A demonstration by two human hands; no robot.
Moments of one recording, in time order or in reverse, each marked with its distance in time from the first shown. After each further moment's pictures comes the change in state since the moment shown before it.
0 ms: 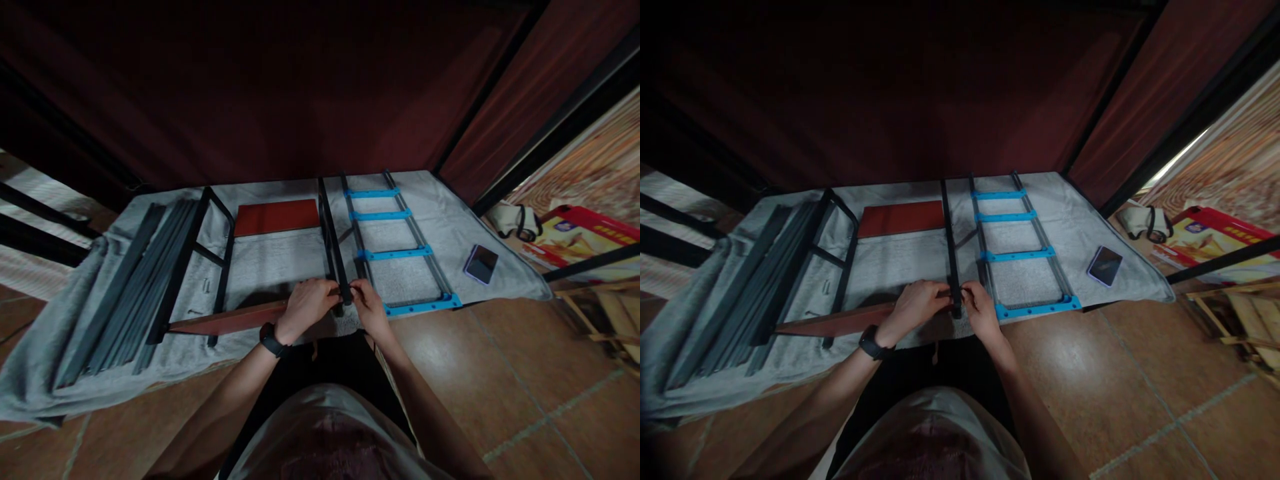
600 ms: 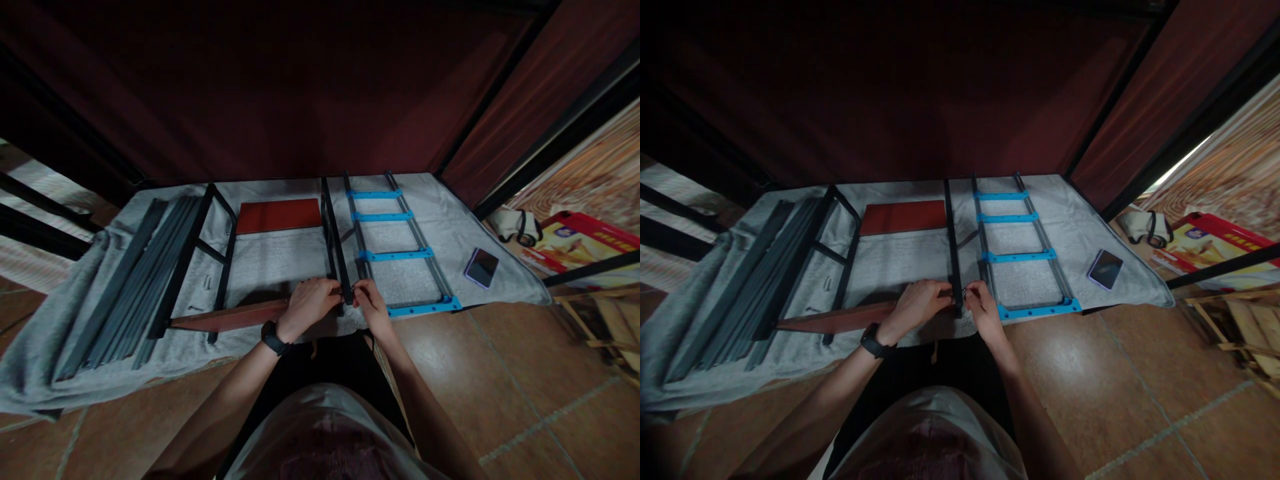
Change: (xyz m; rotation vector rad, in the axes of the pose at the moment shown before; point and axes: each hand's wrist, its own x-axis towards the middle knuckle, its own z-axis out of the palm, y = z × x) left_hand -0.002 0.004 -0.005 -0.051 -0.006 -0.032; right_hand -0.002 -0.002 -0.002 0.140 -0.017 0.117
